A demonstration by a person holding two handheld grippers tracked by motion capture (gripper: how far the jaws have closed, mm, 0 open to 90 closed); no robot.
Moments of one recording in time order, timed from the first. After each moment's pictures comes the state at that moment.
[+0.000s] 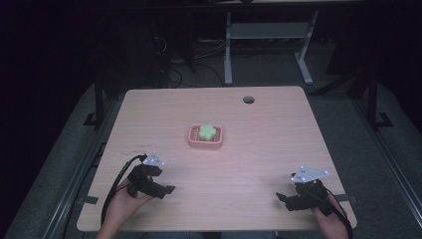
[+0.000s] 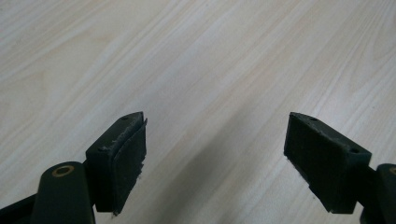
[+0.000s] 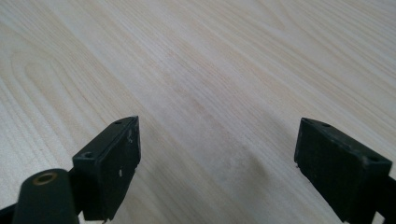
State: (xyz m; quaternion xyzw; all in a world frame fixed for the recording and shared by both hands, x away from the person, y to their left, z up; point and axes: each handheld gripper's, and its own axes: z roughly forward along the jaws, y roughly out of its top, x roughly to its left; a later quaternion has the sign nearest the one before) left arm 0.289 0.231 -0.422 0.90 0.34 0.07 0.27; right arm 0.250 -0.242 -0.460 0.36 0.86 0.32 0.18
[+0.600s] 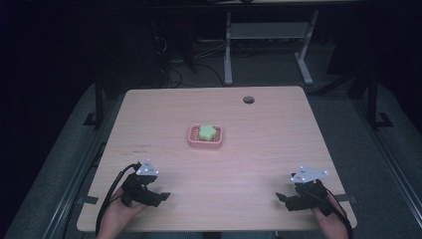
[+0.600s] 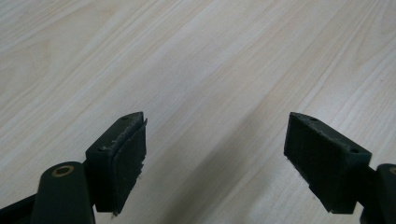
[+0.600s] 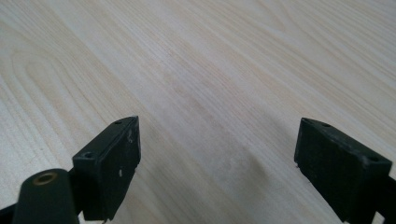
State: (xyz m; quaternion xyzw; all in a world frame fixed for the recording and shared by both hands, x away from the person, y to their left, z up) left arm 0.268 0.246 -0.431 0.89 0.34 0.09 0.28; right arm 0.250 -0.242 -0.459 0.35 0.86 0.32 0.18
